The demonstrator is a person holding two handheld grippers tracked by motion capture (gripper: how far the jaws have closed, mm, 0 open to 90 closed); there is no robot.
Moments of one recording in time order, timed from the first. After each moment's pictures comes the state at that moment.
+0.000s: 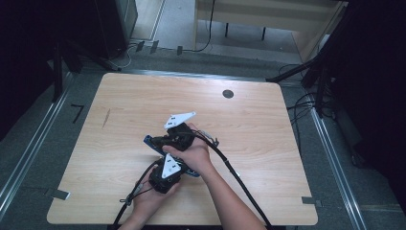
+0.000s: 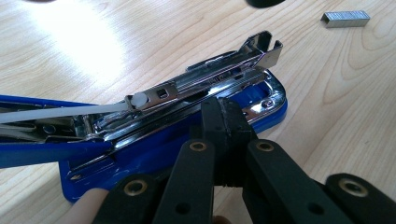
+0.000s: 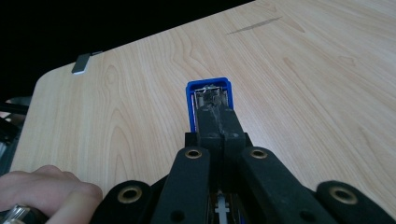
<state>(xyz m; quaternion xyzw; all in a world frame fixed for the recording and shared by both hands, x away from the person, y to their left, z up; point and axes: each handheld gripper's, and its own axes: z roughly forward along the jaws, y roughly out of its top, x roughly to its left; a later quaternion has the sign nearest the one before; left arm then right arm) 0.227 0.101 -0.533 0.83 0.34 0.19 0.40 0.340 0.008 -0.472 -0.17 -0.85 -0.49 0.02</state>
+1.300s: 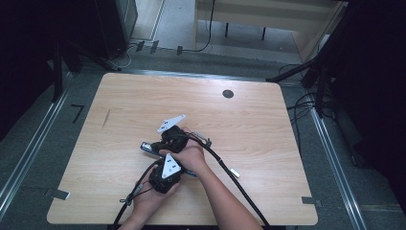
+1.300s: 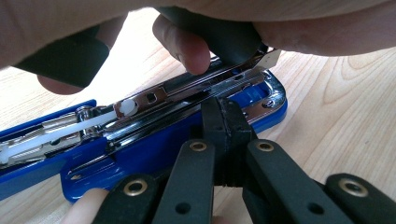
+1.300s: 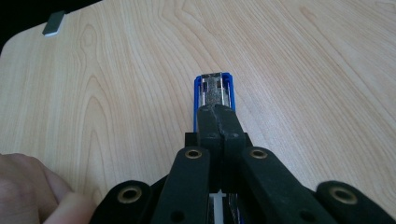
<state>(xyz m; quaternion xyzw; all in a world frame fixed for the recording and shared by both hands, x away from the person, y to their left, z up) 0.227 0.101 -0.533 0.83 0.34 0.19 0.39 0.350 0.028 -0.503 -0.18 -0.88 -0.44 0.04</state>
